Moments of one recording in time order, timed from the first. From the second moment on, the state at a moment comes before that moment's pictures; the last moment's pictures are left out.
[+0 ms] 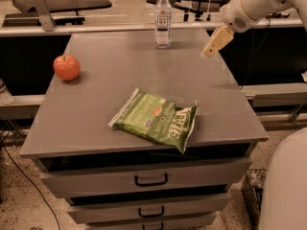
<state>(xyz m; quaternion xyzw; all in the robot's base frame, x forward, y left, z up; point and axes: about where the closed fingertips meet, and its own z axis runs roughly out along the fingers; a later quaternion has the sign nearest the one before) 0.751 -0.204 0.946 -0.53 0.76 0.00 0.38</state>
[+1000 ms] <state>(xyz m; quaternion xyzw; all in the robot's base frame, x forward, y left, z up) 0.878 -0.188 0.948 -0.35 0.77 0.04 0.53</state>
